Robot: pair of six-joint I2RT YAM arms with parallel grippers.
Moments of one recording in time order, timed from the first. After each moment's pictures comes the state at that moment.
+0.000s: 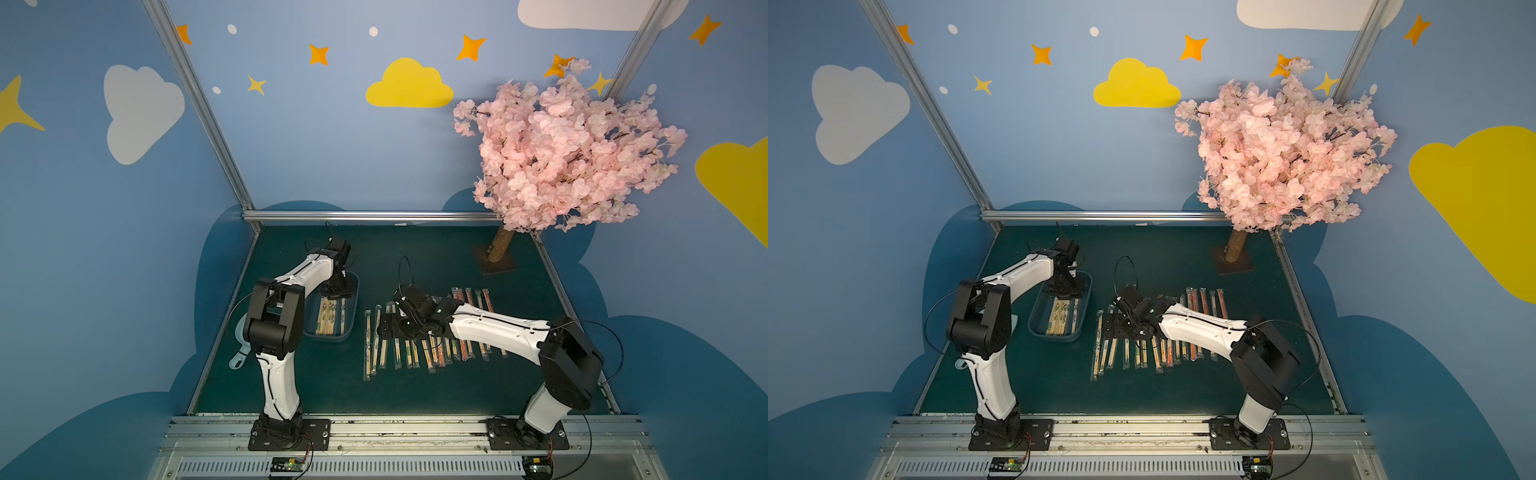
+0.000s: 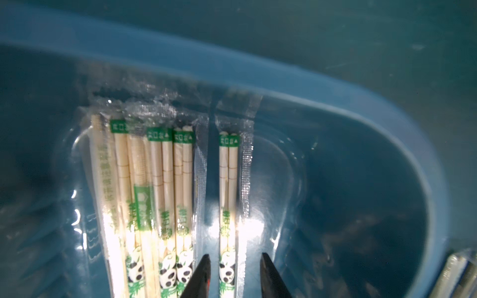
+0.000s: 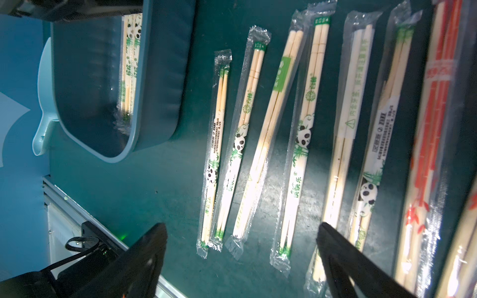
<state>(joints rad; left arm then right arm) -0.23 1.99 1.45 -0.85 0.03 -0.34 0.99 1.70 1.16 -0.47 -0.08 0.81</state>
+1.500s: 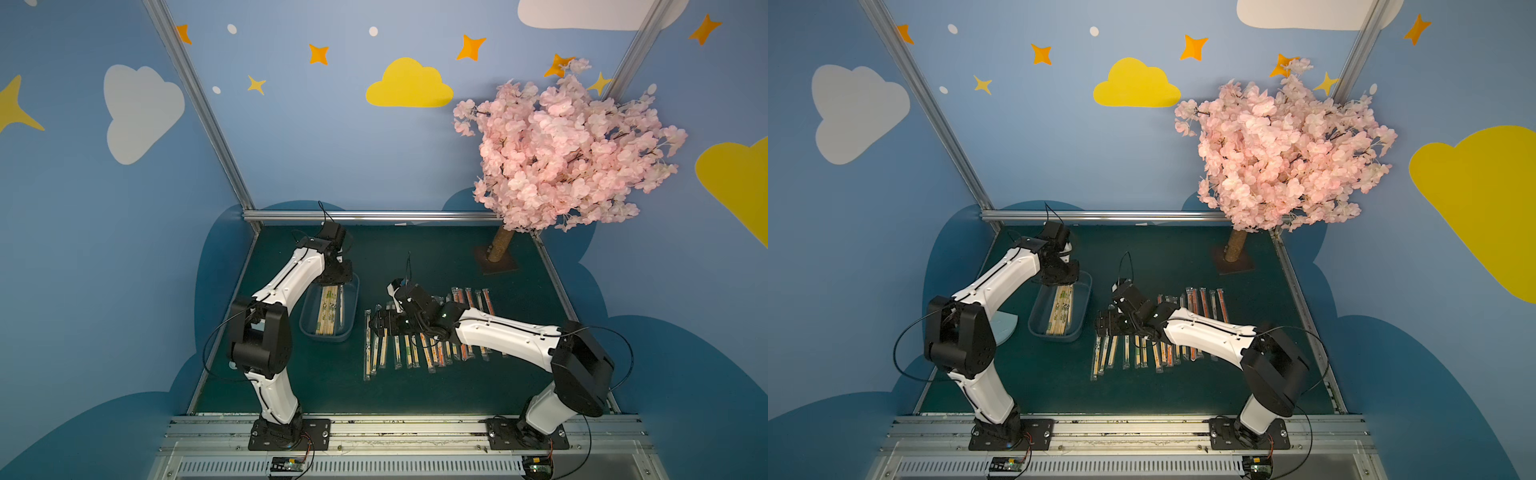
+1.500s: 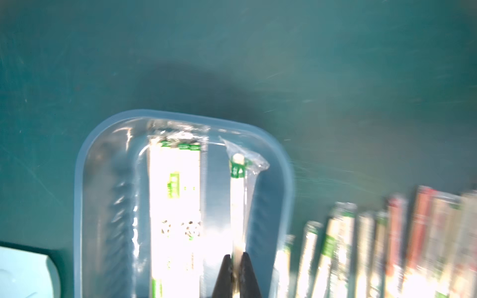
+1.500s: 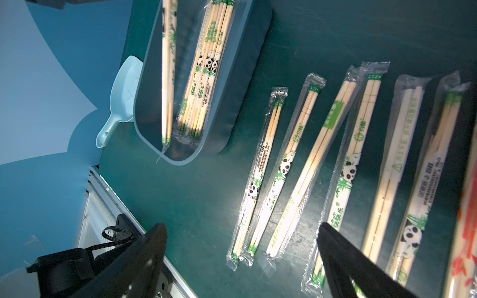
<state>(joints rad) -0.25 1.76 1.49 -0.93 0.05 -0.33 1.01 1.63 1.11 -0.28 -0.10 0.76</state>
